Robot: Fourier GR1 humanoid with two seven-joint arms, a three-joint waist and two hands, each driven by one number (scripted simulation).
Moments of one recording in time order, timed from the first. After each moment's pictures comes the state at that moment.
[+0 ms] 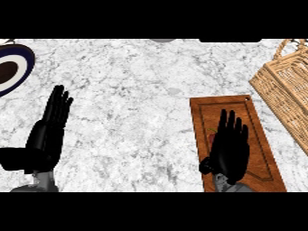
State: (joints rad) left arm -0.01 0.10 -0.05 -1.70 0.05 0.16 0.03; right arm -0.07 0.00 0.41 -1.59 1.36 0.01 0.98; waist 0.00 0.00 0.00
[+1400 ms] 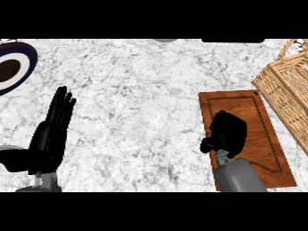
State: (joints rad) left arm 0.00 0.06 -0.04 -1.69 0.03 0.12 0.02; right arm -0.24 -0.01 0.27 -1.33 1.35 -0.01 0.87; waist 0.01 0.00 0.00
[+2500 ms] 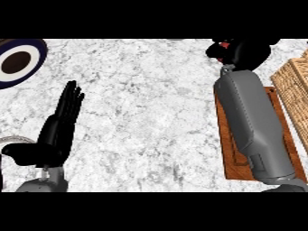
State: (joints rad) left arm -0.06 0.05 -0.06 -1.68 0.02 0.11 0.03; right arm -0.95 -0.03 -0.23 -0.84 1.46 -0.50 1.03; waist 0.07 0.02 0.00
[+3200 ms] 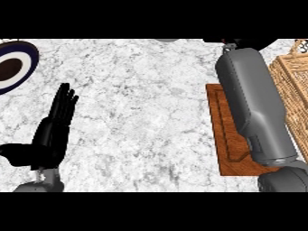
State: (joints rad) left arm -0.04 0.06 -0.04 -1.68 0.02 0.13 0.04; right arm -1.13 -0.04 -0.36 -0.72 1.67 -0.49 1.17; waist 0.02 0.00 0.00
